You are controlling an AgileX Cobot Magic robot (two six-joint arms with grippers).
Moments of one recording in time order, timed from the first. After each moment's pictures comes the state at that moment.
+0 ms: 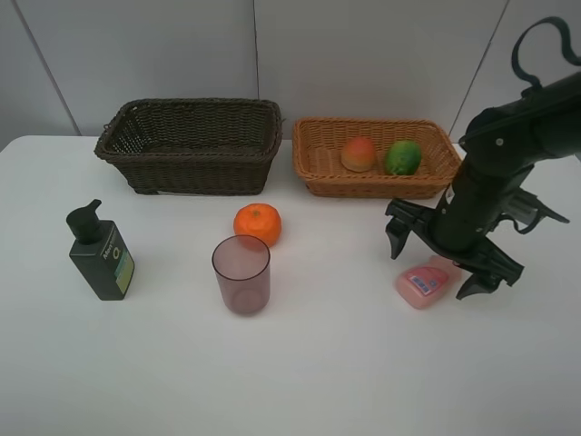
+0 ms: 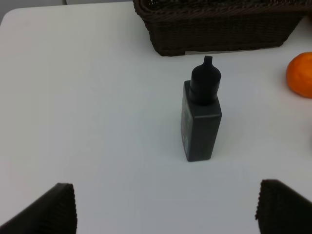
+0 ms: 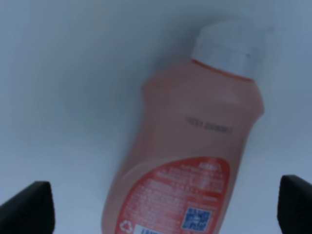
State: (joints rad) left arm -0.09 -0.01 -0.50 0.07 1.06 -0.06; right arm 0.37 1.79 -0.88 -0.14 0.66 1.20
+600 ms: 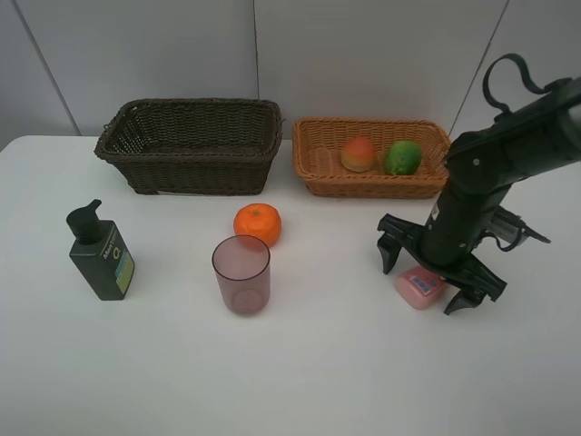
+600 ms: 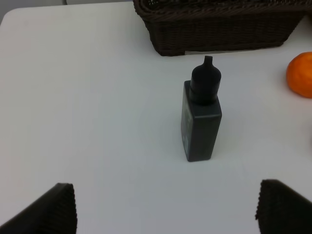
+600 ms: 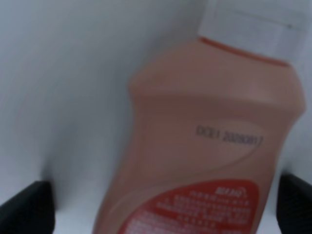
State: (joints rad) left arm -0.09 -0.01 -0.50 0.07 1.06 -0.06; right arm 0.37 1.89 -0.88 -0.10 0.61 1.20
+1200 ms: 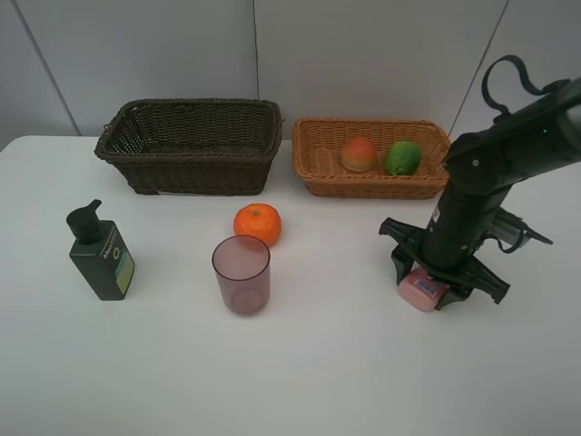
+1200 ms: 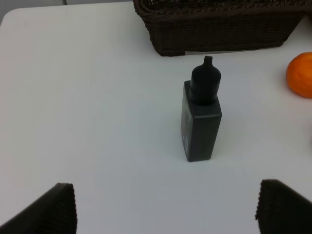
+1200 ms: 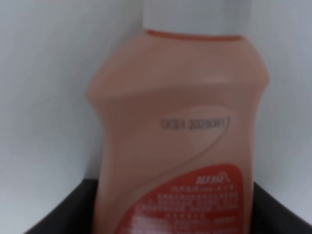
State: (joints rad) left arm -0.09 -0.01 -0.50 0.07 1.06 -0.06; right arm 0.37 1.89 -0.88 -0.10 0.64 1.20
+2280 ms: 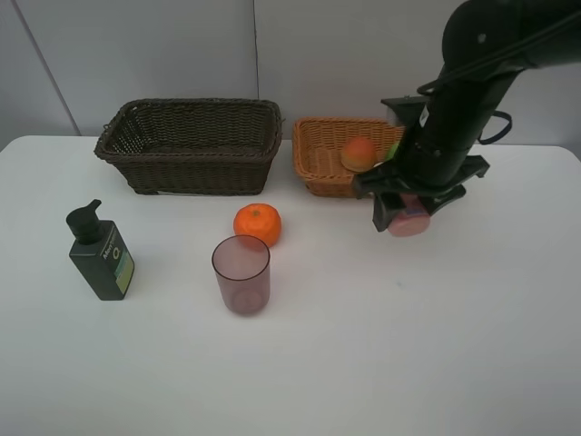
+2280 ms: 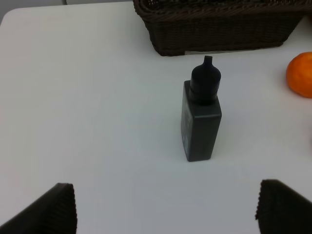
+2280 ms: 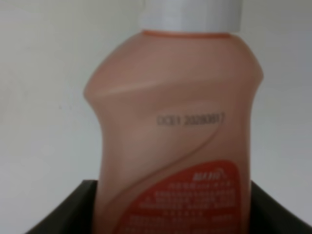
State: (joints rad) left arm -0.09 -0.01 -0.50 0.07 1.06 -0.06; right arm 0.47 1.77 -1.23 -0.06 0.98 0.18
